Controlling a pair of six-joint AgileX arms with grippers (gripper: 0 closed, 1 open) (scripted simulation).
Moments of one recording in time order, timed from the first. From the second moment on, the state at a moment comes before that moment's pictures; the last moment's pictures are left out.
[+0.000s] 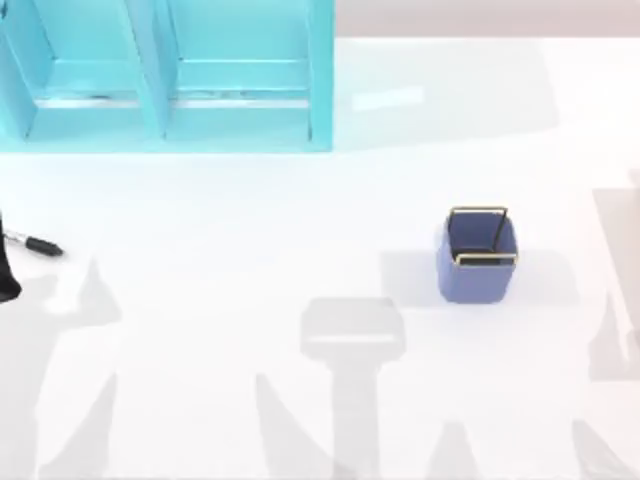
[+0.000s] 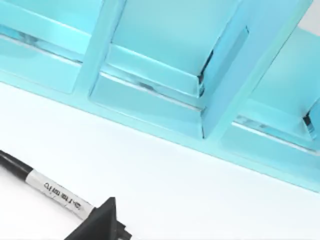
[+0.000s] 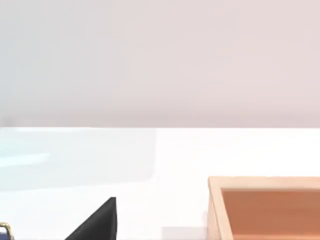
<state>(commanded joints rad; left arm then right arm) 0.17 0.57 0.21 0.11 0.24 -0.34 0.00 0.00 0.00 0.00 0.00 0.00</state>
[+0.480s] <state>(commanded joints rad) 0.37 1.35 0.43 0.22 0.52 -0.76 0.00 0.00 0.00 0.00 0.00 0.00</state>
